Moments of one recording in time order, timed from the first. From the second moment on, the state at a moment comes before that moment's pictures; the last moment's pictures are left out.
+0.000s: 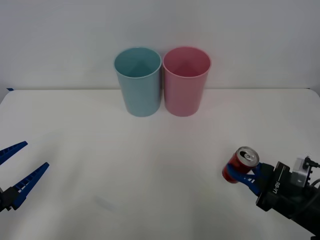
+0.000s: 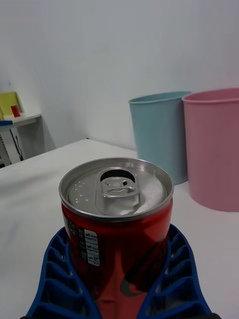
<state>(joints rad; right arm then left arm) 0.29 -0.36 -0.18 -1.71 1.02 -1.14 0.13 0.35 0.40 0.52 -1.66 -0.96 -1.22 0.00</state>
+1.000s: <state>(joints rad) 0.06 -0.45 0.00 -1.94 1.07 -0.78 -0.12 0.35 0.40 0.52 -1.66 -0.96 -1.22 0.00</state>
